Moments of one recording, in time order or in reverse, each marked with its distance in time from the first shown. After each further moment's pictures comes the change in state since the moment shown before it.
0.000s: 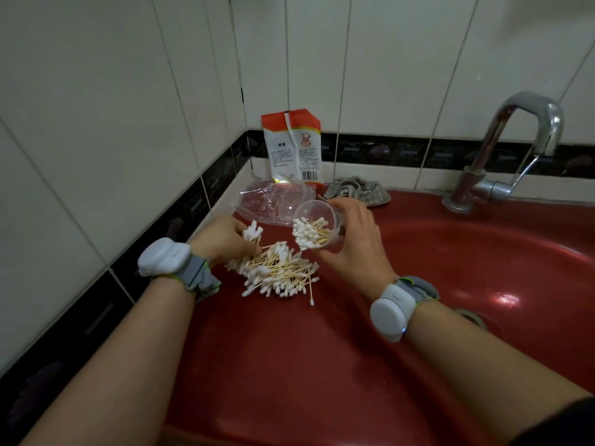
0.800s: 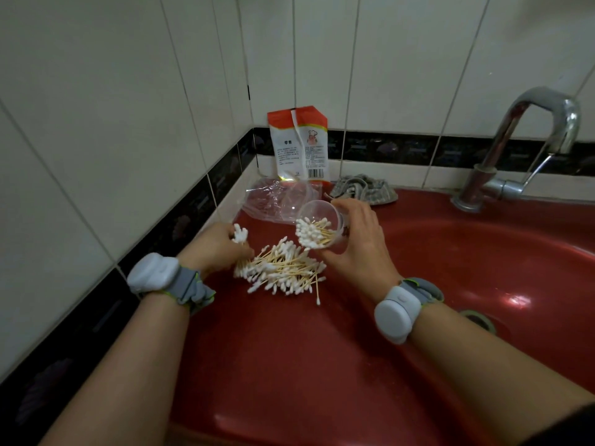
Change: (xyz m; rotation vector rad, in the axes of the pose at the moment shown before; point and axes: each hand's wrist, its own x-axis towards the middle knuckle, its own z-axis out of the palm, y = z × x) left_hand -0.013 -0.018 0.003 -0.145 0.101 -0.073; right_hand -0.001 0.000 0.004 0.021 -0.018 -0.016
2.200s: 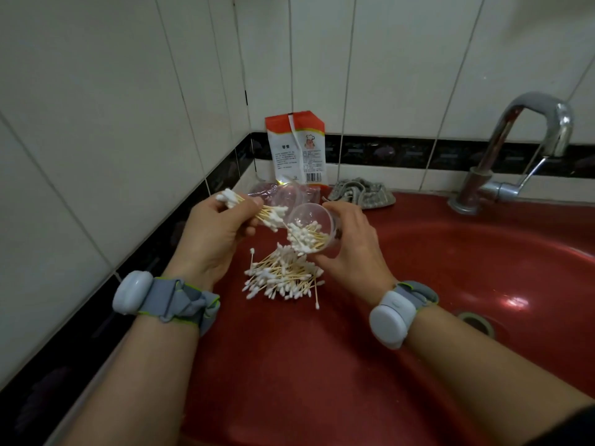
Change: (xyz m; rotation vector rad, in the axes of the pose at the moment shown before) left_hand -0.028 0.042 -0.003 -1.008 0.137 0.208; right_hand 0.000 -0.013 -0.003 0.017 -0.019 -0.041
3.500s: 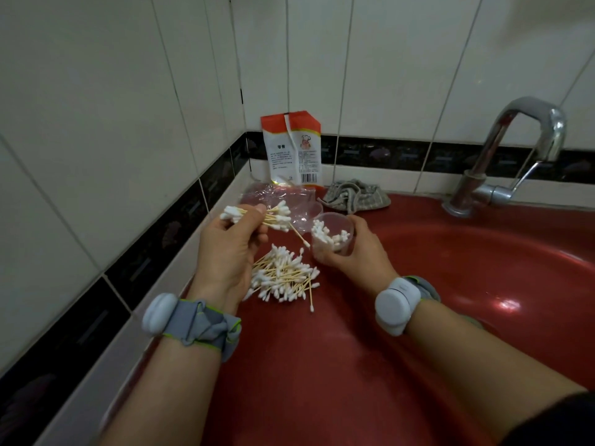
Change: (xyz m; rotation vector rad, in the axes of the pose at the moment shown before) left_hand -0.016 -0.018 0.026 -0.308 0.140 -0.029; right_hand 0.004 0.041 0.004 0.084 -0.149 0.469
